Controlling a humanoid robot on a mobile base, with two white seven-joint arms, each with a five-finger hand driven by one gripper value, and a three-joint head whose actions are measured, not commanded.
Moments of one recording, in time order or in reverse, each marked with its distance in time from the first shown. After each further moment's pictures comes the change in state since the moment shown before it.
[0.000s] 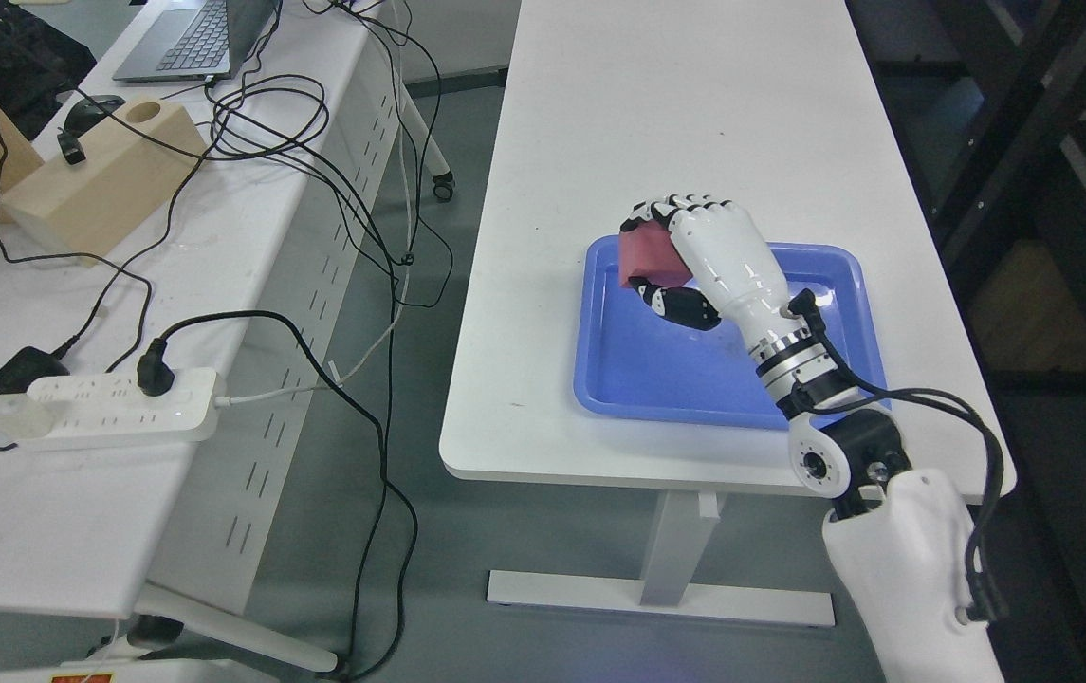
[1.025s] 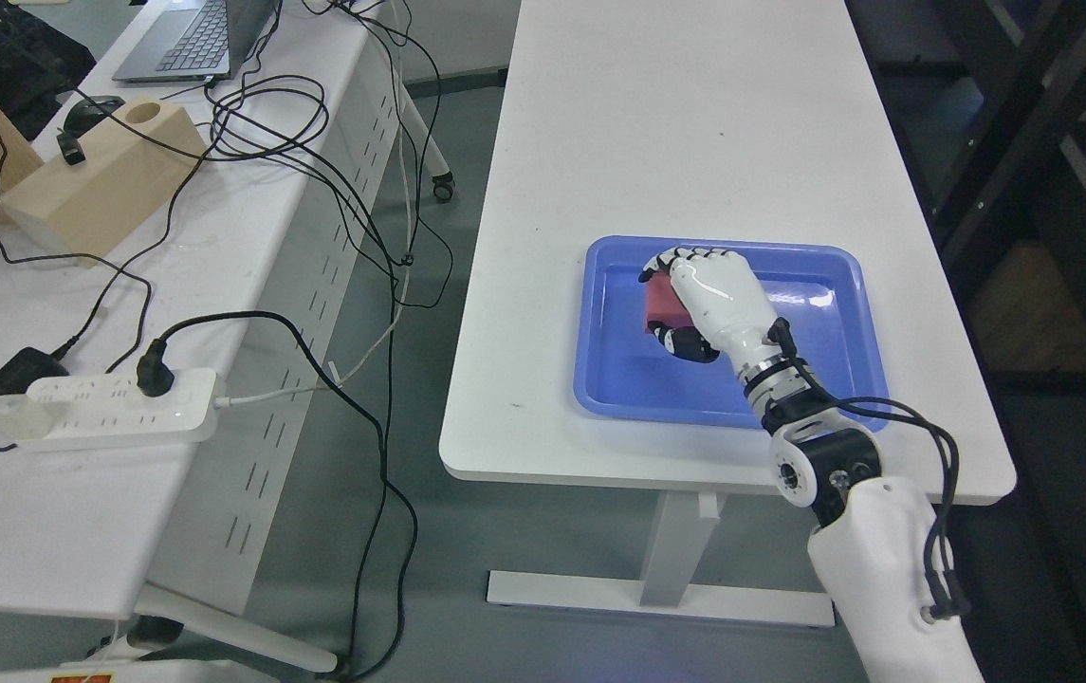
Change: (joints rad) left arm 0.000 0.000 0.000 0.000 0.000 0.004 0.000; right arm 0.000 0.016 0.011 0.139 0.157 0.090 0.024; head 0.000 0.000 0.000
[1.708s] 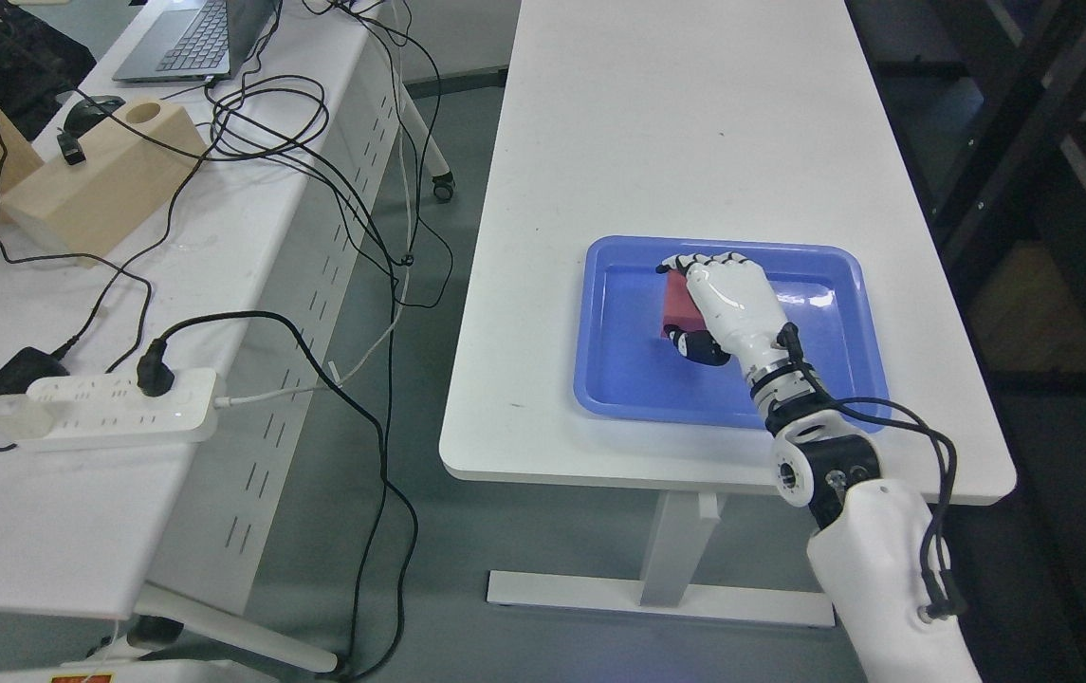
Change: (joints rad) left arm 0.000 0.000 0.000 0.000 0.000 0.003 0.000; right arm 0.000 0.002 -0.004 0.029 0.001 0.061 0.002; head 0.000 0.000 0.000
